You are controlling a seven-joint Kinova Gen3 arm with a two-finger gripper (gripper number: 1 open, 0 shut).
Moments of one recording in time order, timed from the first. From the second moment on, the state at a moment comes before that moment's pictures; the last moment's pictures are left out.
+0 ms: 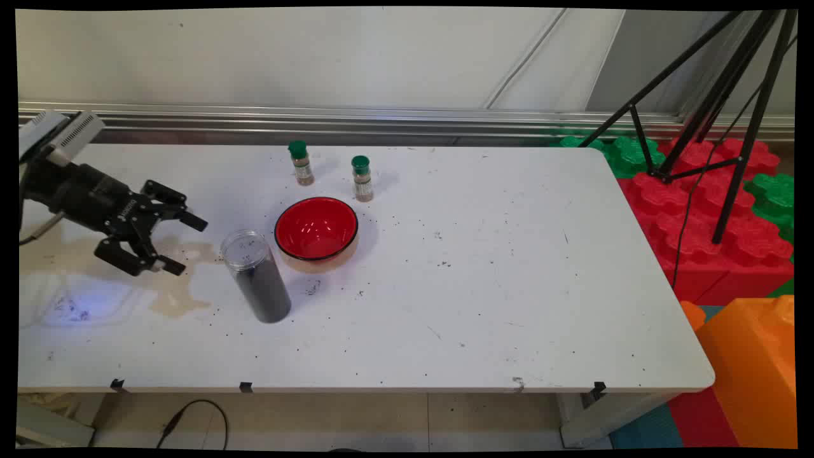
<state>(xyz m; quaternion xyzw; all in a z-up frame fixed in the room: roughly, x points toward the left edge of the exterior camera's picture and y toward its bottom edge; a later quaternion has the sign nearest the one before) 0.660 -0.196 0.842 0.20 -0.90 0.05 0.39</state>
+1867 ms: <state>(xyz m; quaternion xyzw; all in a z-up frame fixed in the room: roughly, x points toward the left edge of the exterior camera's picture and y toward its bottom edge) 0.594 -0.213 0.766 0.15 -0.86 0.09 0.47</state>
